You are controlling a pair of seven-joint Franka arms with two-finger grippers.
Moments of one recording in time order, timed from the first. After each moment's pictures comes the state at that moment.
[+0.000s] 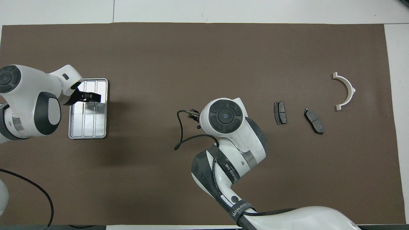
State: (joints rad) left arm -0.02 0.30 0.01 -2.00 -0.06 2.36 0.17; right arm 0.61 0.35 0.03 -1.81 0.01 2.26 1.06
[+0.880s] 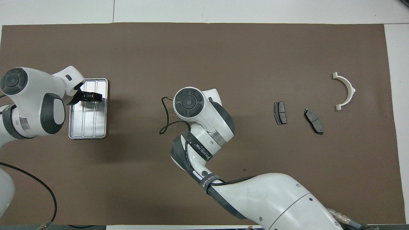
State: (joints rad) left arm -0.02 0.34 0.02 -2.00 -0.05 2.42 0.17; right arm 0.64 0.62 0.02 -1.53 -0.08 2.22 1.18
